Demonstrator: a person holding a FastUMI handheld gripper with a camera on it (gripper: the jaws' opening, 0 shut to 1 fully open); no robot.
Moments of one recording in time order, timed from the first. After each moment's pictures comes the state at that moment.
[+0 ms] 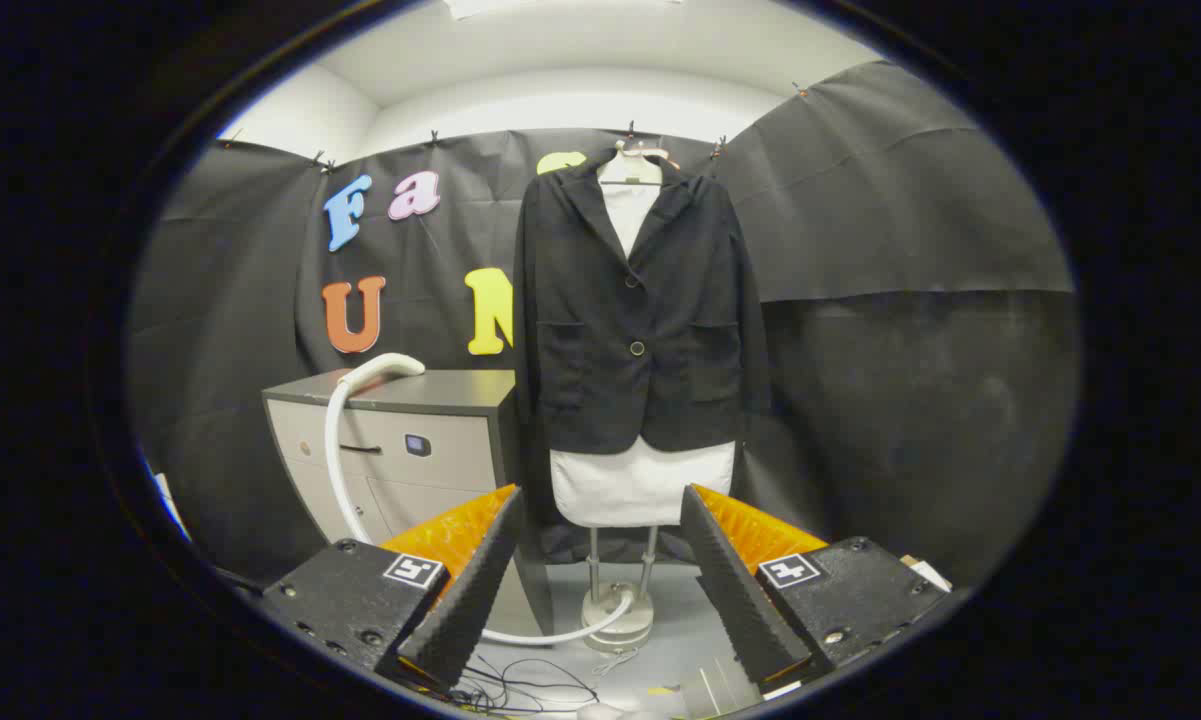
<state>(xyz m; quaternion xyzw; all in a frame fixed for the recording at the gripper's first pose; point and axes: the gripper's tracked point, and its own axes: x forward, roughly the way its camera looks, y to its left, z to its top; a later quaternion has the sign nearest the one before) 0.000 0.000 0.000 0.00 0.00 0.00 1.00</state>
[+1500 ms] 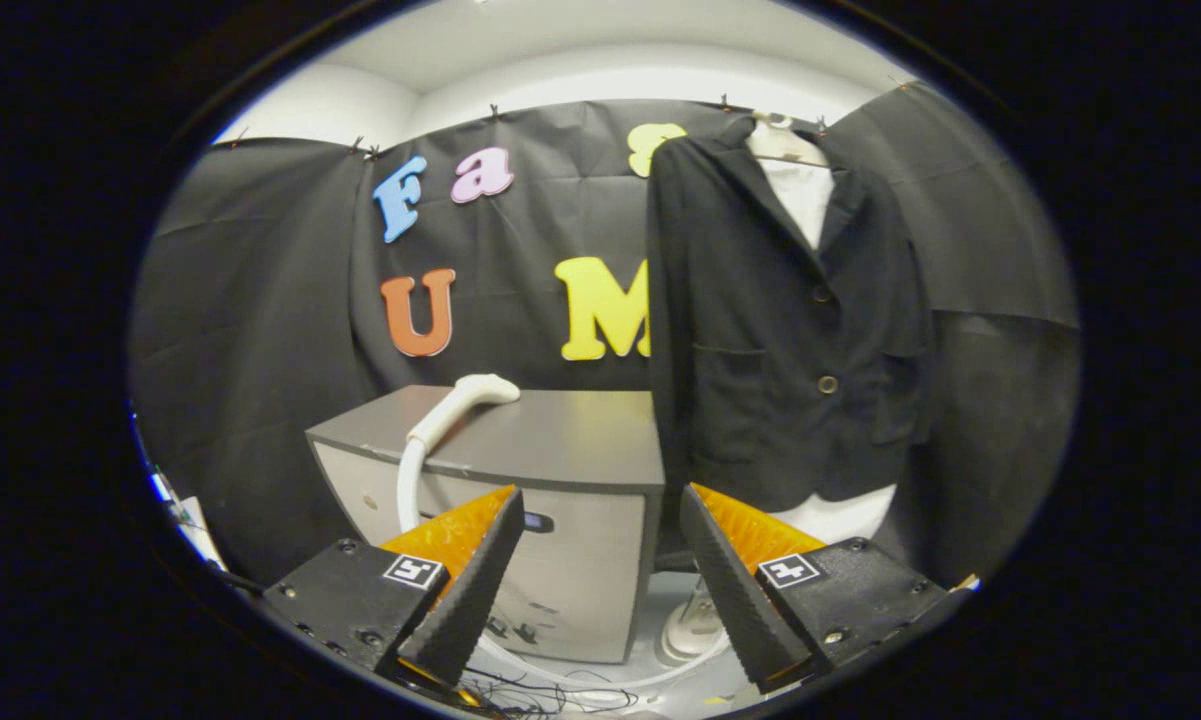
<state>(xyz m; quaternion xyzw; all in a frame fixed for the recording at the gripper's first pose) 0.154 0.208 0.082 -0.02 0.05 0.13 0.99</state>
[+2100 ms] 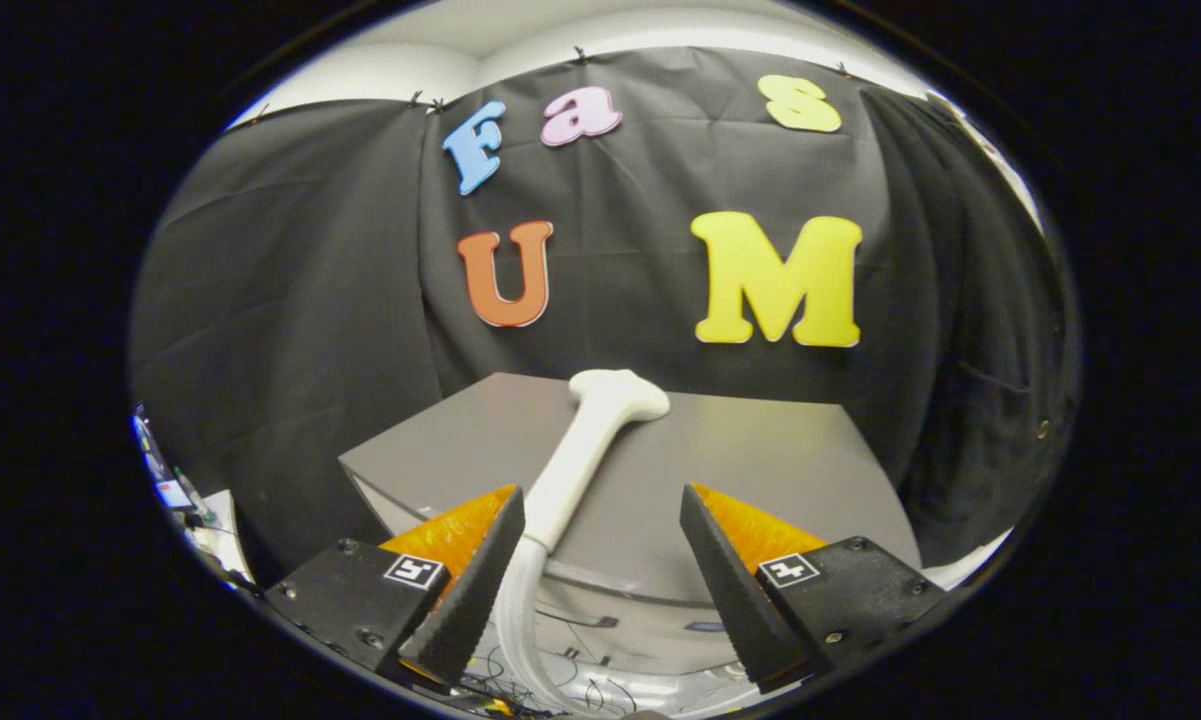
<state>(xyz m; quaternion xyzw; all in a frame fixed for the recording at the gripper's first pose) 0.271 0.409 0.089 -0.06 0.11 0.24 0.96</state>
